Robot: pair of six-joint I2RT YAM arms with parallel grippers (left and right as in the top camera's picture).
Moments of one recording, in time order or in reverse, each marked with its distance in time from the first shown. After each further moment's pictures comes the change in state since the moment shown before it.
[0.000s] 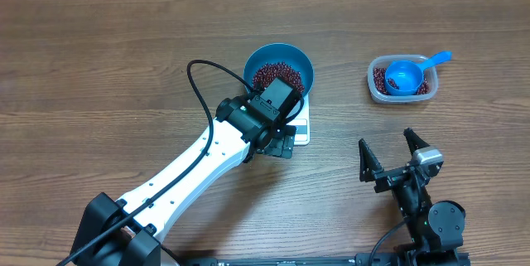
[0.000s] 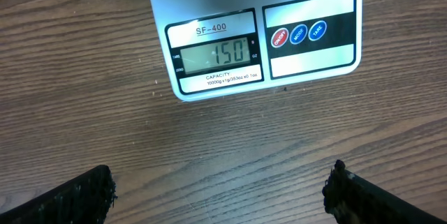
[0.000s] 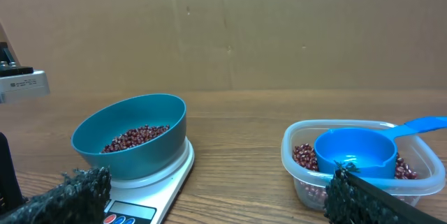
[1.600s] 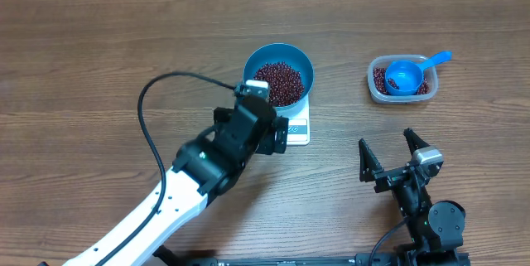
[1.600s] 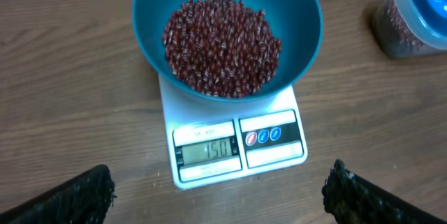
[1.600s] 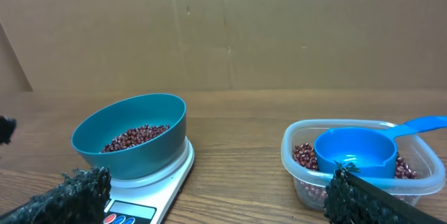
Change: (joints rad) left arm 0.000 -0.349 -0.315 0.475 -0.119 0.055; right arm 0.000 0.000 0.000 -0.001 0.000 0.000
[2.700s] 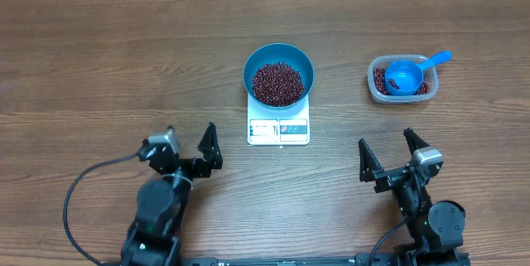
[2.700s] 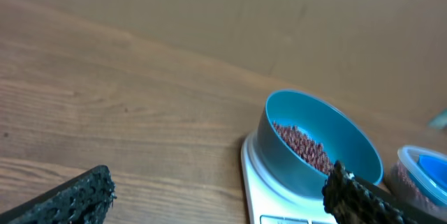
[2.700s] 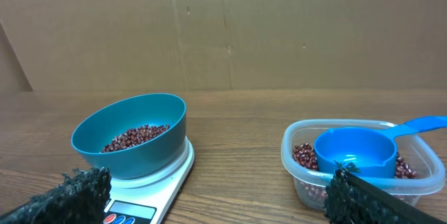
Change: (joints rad) left arm 0.408 -0.760 -0.861 0.797 0.103 0.040; right arm 0.000 0.000 0.000 -0.001 0.000 0.000
